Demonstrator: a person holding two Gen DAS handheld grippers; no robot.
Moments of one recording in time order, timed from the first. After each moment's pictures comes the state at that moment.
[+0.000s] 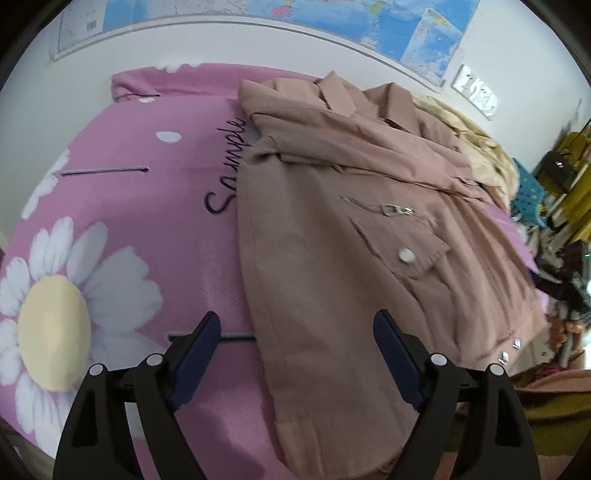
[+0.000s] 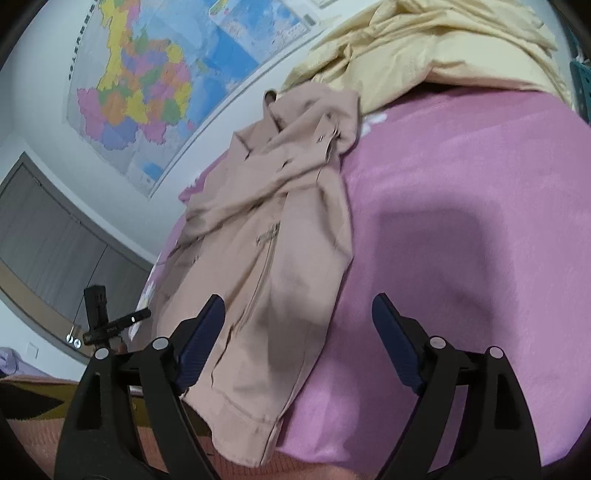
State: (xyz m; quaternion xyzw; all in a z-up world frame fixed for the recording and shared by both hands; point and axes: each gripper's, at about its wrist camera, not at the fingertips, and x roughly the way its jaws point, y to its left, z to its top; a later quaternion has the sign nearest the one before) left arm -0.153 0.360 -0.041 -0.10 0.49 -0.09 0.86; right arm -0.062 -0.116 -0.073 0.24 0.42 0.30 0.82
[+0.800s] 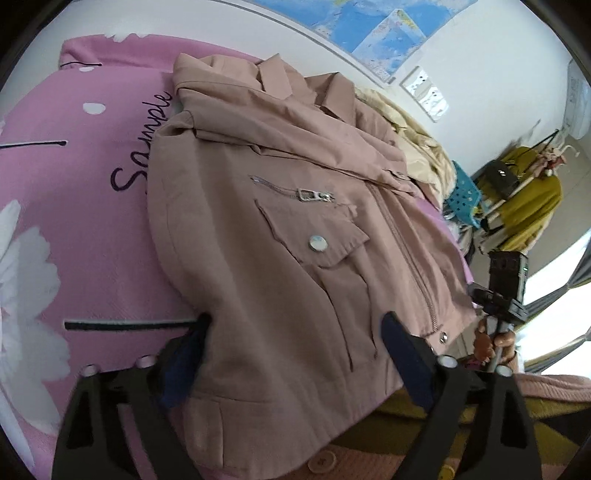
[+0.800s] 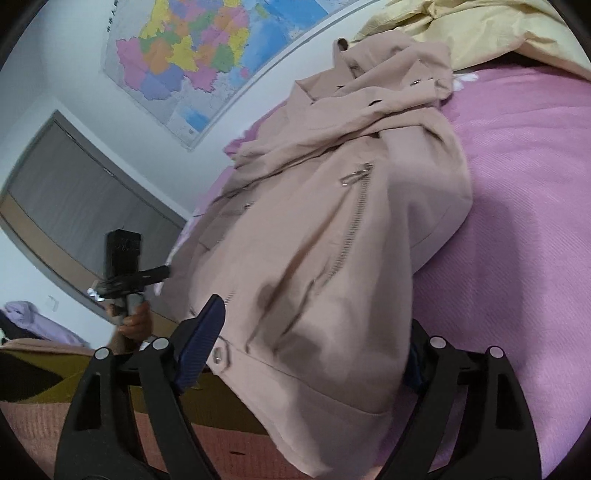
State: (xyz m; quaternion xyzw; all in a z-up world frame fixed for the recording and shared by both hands) left arm -0.144 0.334 -0.043 -0.18 0.50 -0.21 0.82; right arm -0.079 -0.046 -0.078 0.21 0.43 0.40 0.78
